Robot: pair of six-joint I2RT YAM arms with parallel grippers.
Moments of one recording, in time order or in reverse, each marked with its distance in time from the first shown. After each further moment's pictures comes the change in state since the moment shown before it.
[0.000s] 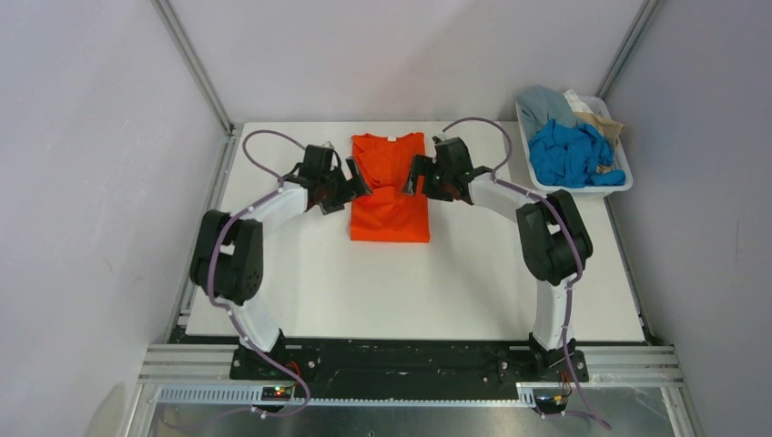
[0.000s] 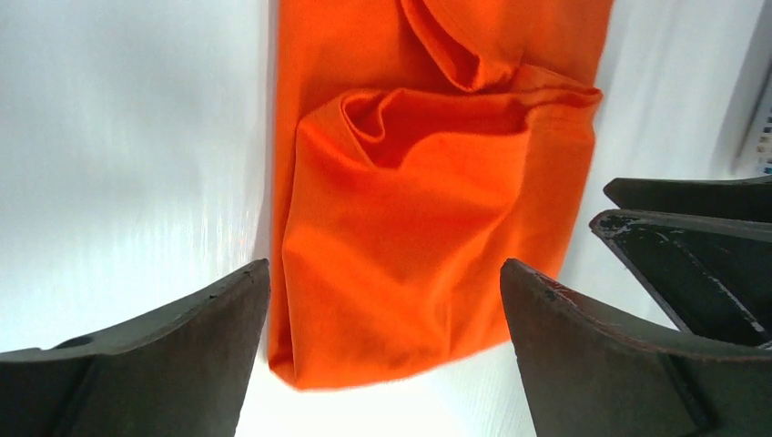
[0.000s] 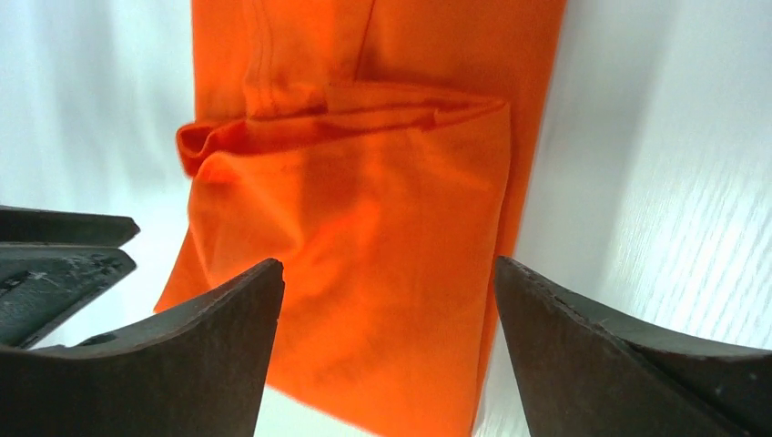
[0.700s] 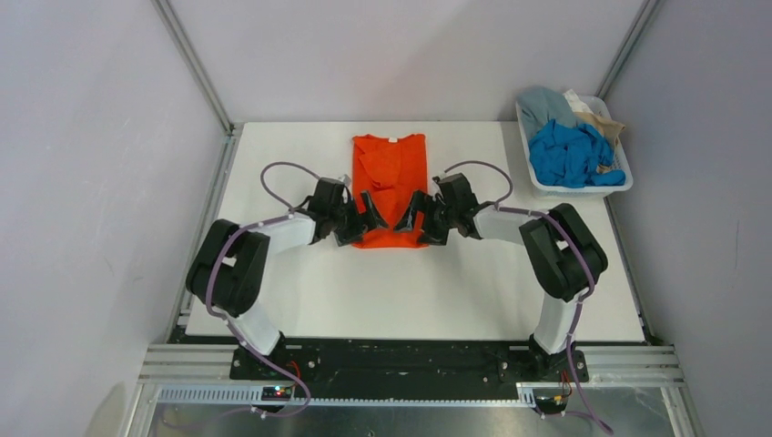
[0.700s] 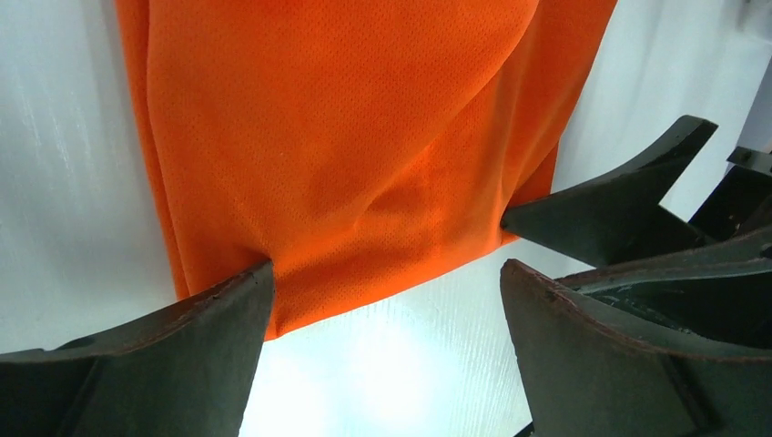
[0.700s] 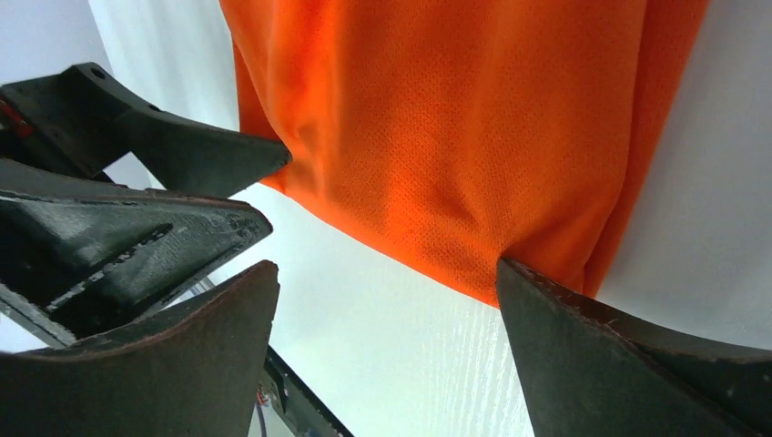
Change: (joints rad) left arm -0.104 -0.108 -0.324 0.211 0.134 -0.072; right arm 0.066 -0.161 -0.383 0.149 -0.249 0.261
